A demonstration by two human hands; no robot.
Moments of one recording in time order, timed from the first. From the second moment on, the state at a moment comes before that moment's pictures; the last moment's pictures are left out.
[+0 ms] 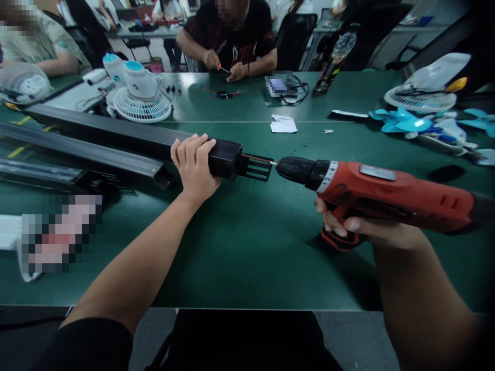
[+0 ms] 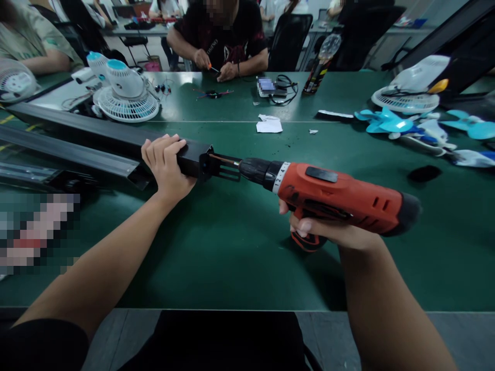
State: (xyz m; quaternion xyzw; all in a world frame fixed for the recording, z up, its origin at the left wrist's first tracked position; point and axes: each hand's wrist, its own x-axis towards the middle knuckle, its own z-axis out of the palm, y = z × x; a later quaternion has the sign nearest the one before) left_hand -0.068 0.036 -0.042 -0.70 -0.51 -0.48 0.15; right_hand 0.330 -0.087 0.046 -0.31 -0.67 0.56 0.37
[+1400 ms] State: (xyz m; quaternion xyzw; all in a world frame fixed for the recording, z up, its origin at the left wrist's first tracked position) left_hand -0.070 0.038 -0.044 -0.70 -0.50 -0.48 0.16; right_hand 0.336 -0.086 0.041 -0.28 -0.69 0.55 0.37
